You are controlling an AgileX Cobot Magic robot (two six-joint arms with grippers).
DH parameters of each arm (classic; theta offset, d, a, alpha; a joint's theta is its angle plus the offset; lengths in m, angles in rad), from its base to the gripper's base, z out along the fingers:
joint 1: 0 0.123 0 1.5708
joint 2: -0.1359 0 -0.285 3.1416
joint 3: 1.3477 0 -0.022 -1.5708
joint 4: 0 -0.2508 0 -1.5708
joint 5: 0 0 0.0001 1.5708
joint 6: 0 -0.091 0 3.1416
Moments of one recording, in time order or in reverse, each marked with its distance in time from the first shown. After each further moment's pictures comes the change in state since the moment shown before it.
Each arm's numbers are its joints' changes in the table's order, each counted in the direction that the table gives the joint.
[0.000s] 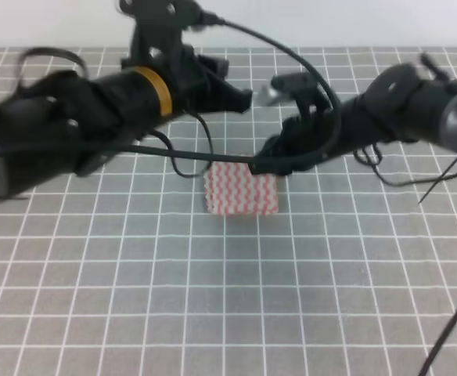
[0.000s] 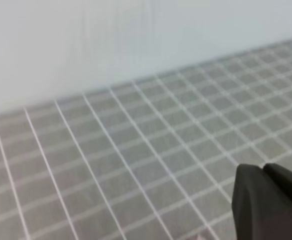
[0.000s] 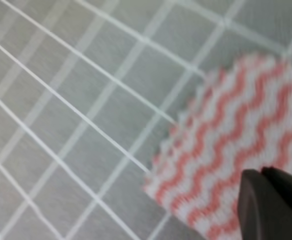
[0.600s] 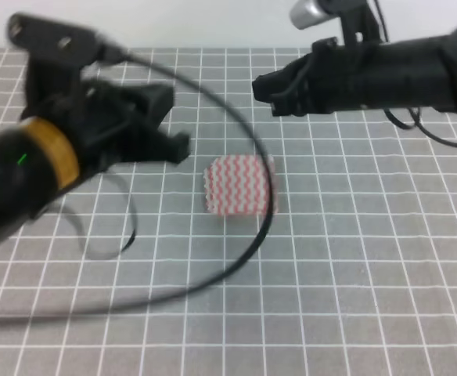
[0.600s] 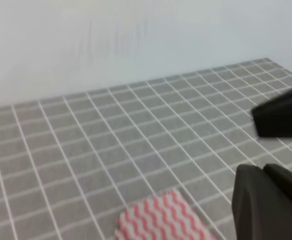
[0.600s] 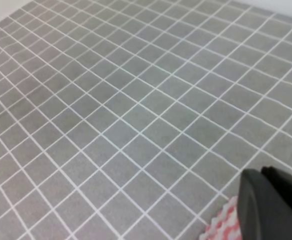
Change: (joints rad) left arm -0.001 0.411 0.341 -0.056 0.001 0.072; right arm -0.001 0.340 0.189 -0.295 0.103 0.340
